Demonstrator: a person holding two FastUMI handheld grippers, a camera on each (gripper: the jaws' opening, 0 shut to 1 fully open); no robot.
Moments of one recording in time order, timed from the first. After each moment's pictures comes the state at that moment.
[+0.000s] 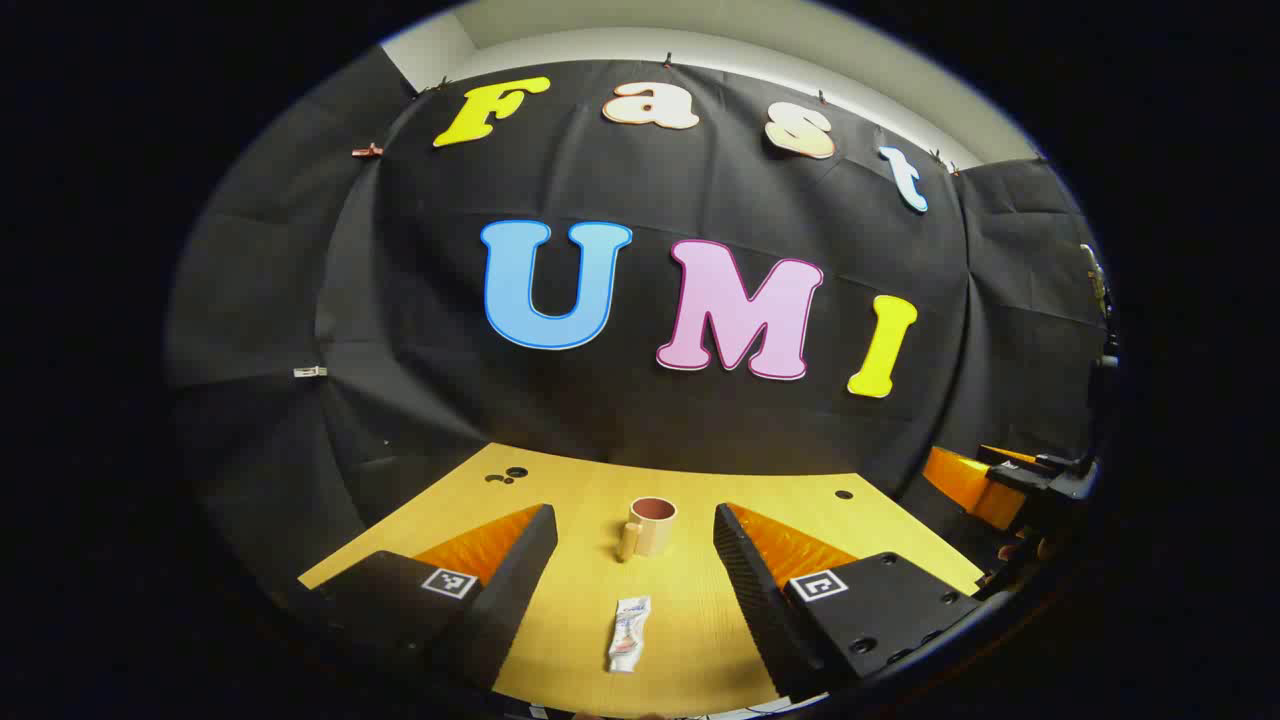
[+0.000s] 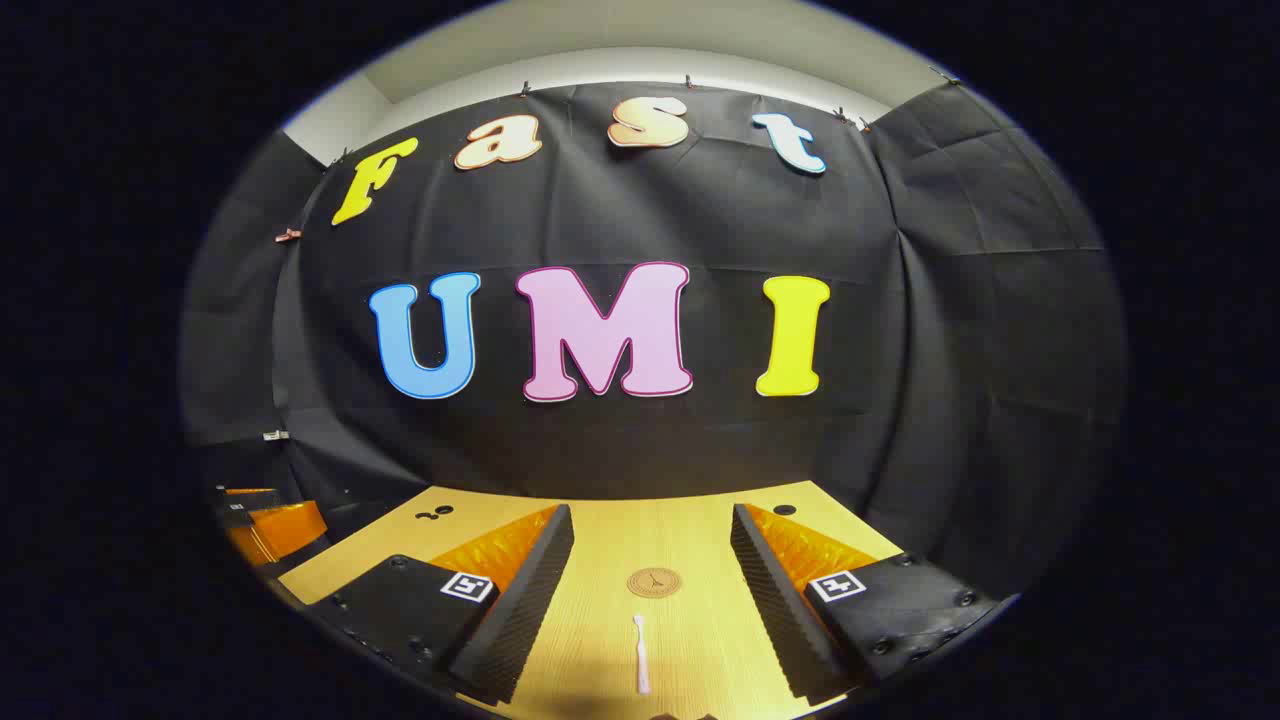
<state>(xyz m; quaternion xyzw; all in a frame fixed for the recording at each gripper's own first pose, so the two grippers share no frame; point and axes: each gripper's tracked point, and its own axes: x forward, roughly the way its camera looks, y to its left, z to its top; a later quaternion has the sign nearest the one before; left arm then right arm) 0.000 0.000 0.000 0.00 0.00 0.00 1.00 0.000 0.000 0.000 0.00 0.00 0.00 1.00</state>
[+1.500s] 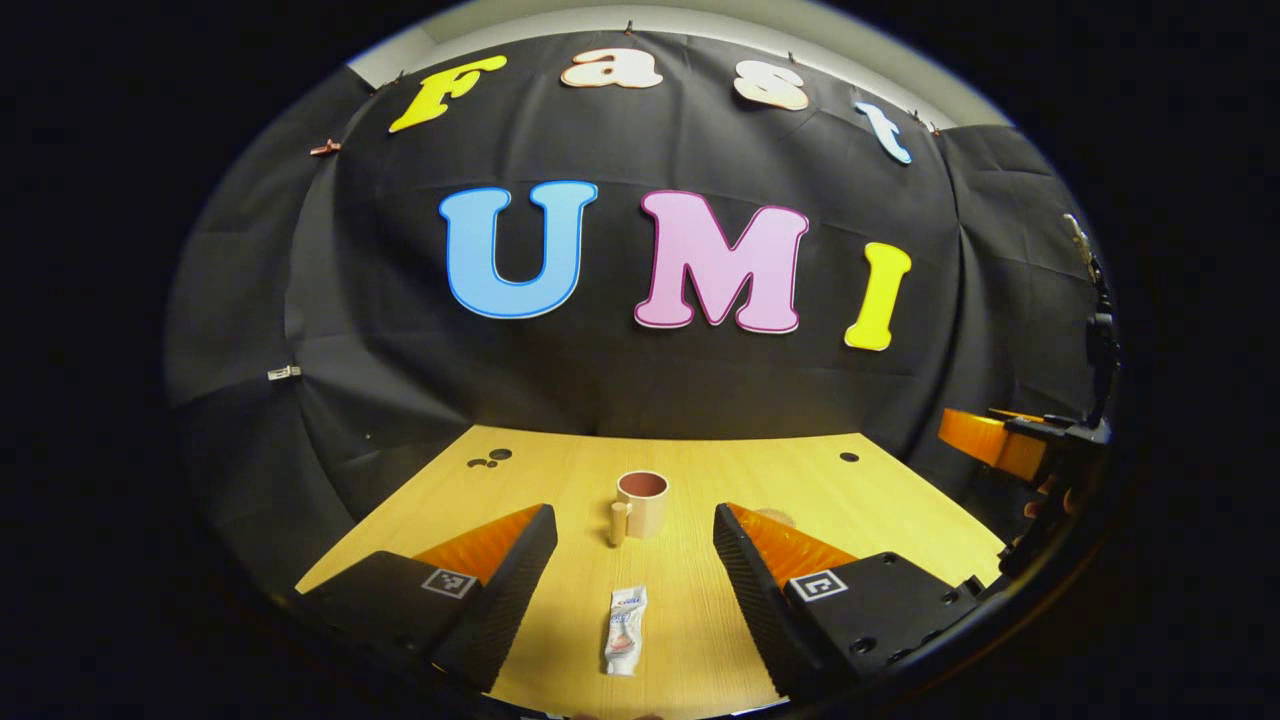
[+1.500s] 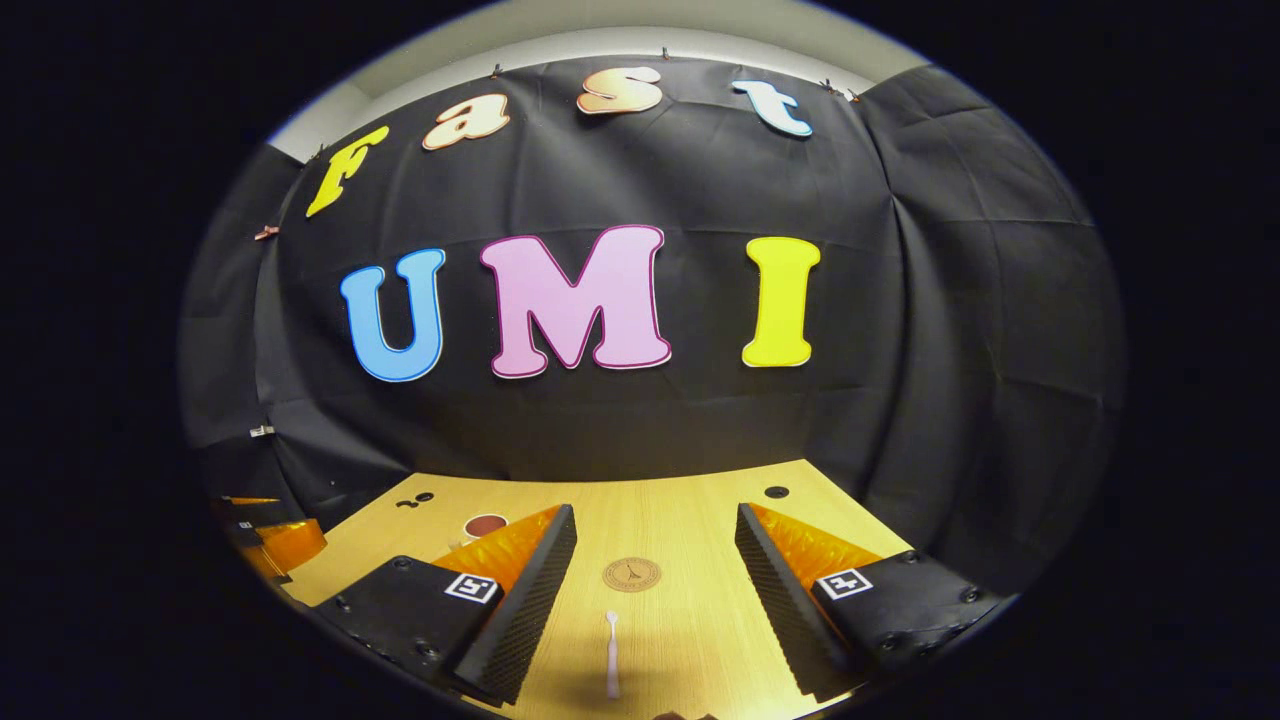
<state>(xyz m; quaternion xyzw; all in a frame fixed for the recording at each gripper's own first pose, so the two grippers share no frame) 0.049 -0.012 -0.041 0.04 0.05 0.00 1.00 0.048 -0.048 -0.027 0.01 0.04 -0.01 1.00</state>
